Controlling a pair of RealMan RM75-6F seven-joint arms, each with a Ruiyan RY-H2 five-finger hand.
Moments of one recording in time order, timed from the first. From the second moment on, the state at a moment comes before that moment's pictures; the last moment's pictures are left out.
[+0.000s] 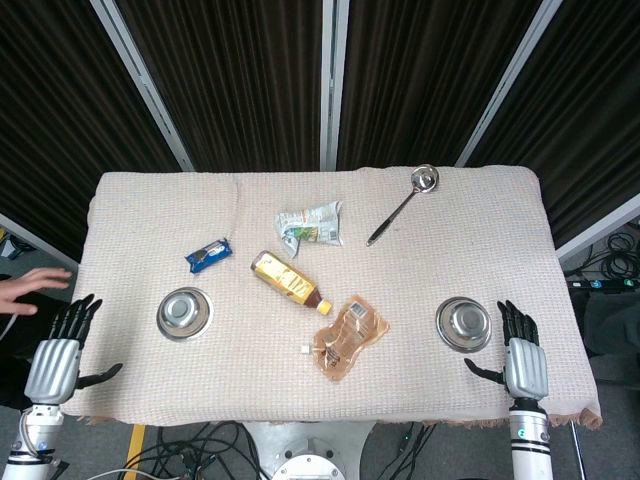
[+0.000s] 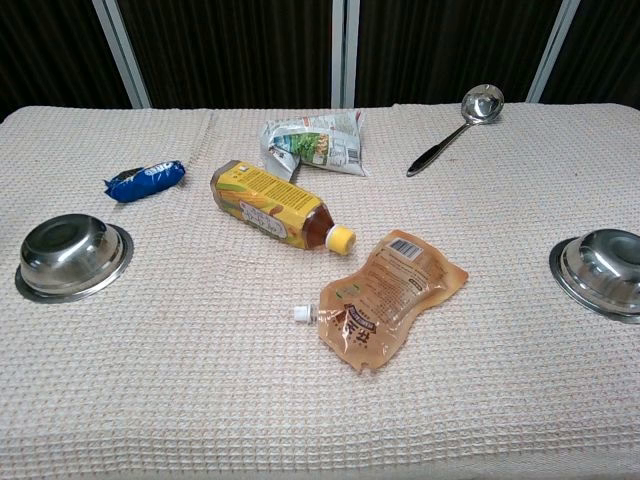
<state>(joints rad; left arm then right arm) -0.06 -1.41 -0.01 -1.28 1.56 1.54 -0.20 0.07 -1.58 0.12 -1.43 -1.32 1.41 -0.04</state>
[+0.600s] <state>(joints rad) -0.21 -1.36 -0.03 -1.26 1.55 1.30 -0.18 0.15 -1.50 0.16 -1.49 -1.19 1.22 -0.19</state>
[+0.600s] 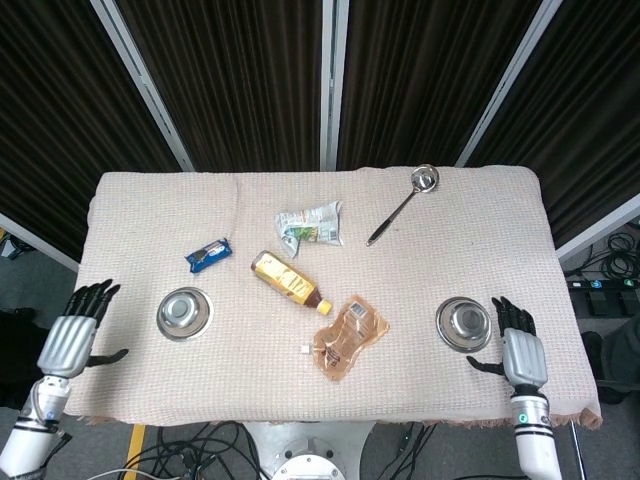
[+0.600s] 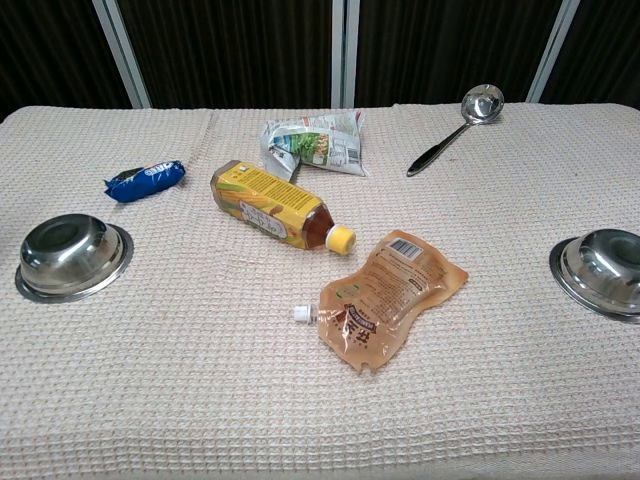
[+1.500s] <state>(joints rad) -0.50 -1.48 0.01 -1.14 1.52 0.90 -0.23 0.37 -1.53 0.19 -1.44 -0.91 1.00 -0.37</state>
